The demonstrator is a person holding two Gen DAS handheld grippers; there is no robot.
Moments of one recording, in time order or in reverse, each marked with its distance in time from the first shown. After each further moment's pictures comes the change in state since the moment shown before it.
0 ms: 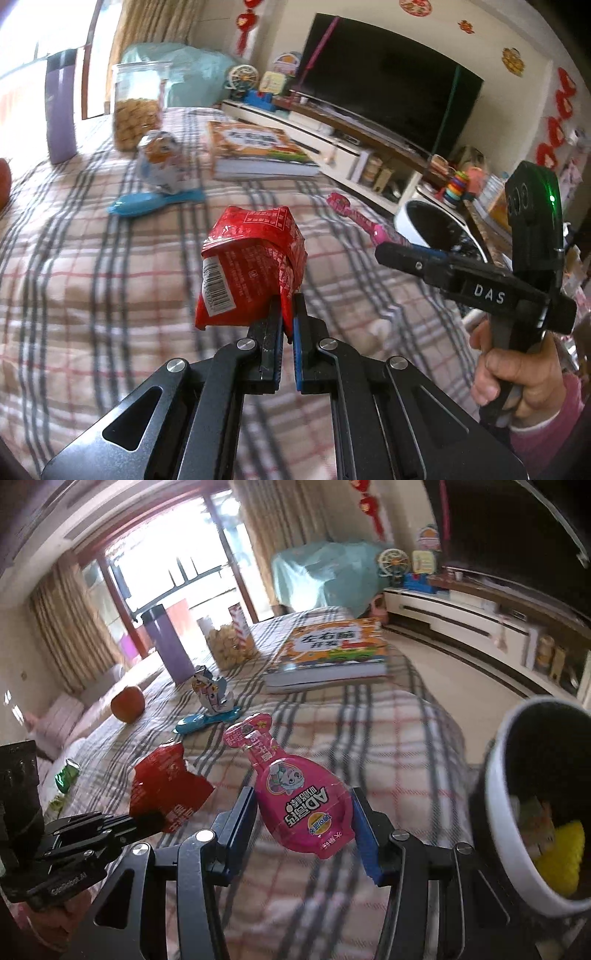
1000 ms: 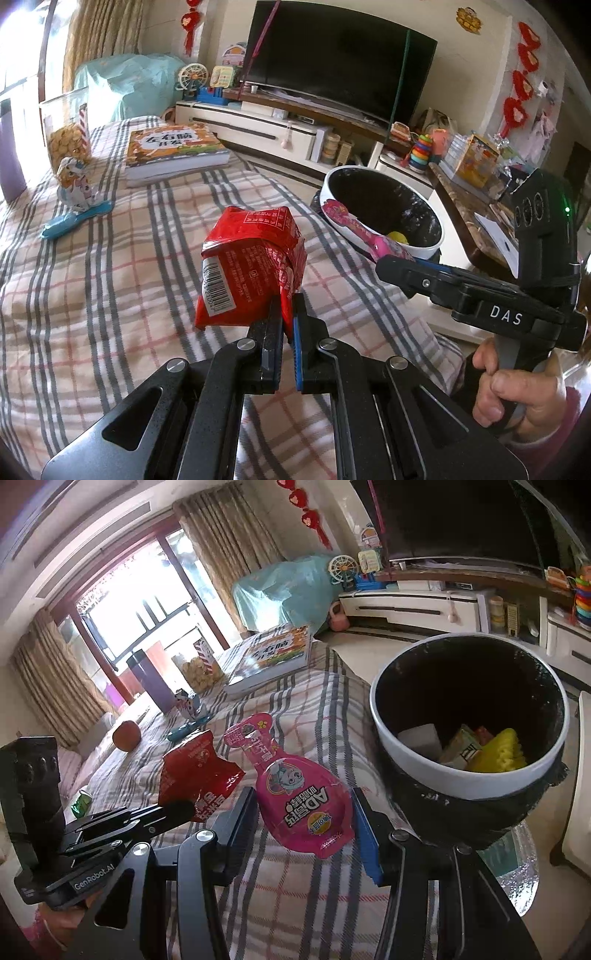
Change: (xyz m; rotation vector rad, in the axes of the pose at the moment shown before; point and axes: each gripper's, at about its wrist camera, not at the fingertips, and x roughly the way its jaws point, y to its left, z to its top) left arm 0.011 -0.093 -0.007 0.153 0.046 -0.059; right arm -0.078 -0.055 -0.054 0.190 -0.079 -0.020
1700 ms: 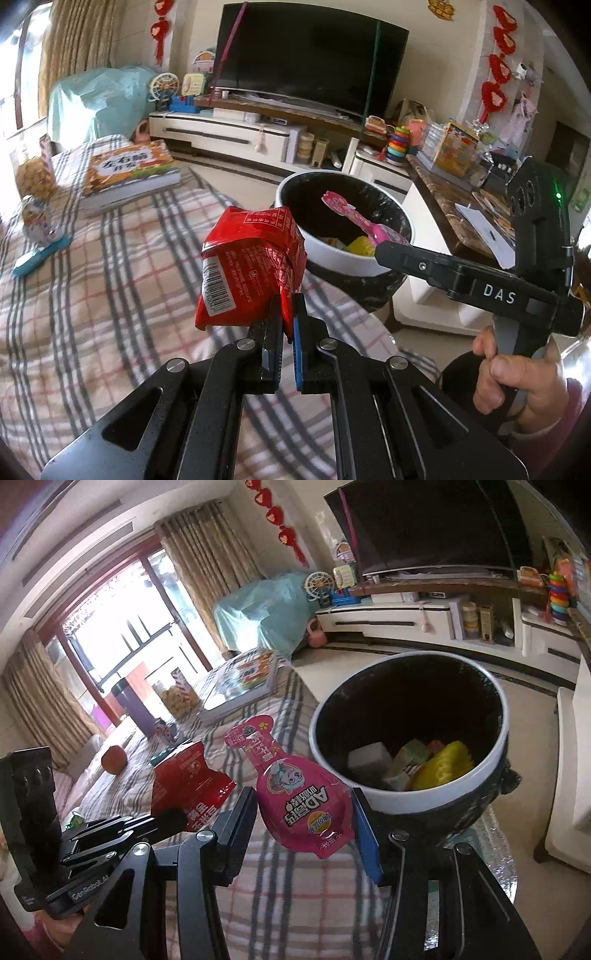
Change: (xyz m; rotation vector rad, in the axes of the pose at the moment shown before) left arm 0.016 -0.047 0.021 0.079 -0.001 -0.057; right arm -0.034 -0.037 0.008 0.050 -0.067 -0.062
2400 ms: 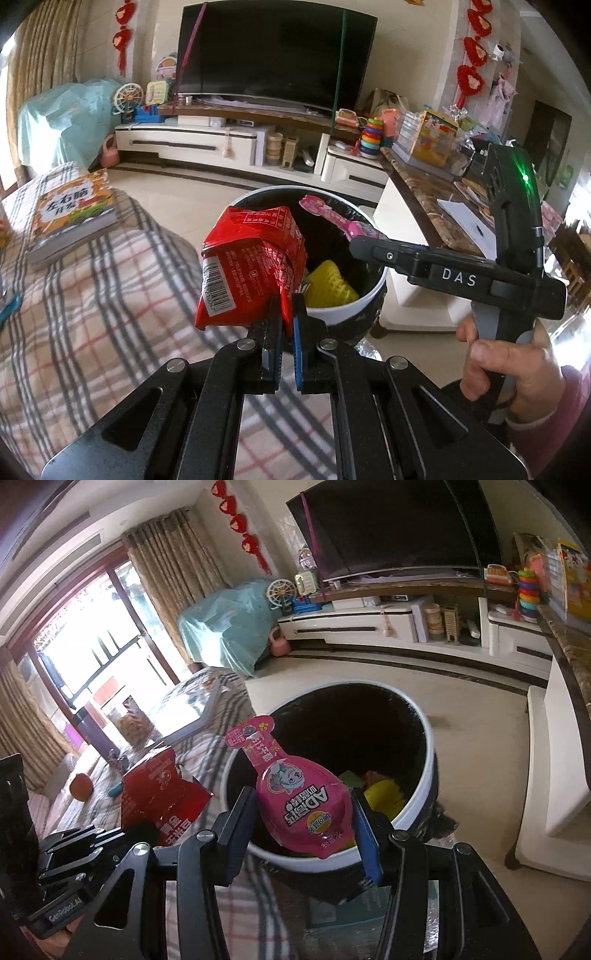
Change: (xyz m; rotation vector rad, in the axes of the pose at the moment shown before) left arm 0.048 -0.047 0.045 0.090 0.015 -0.066; right arm 0.004 -0.062 0.040 0.053 -0.012 -0.113
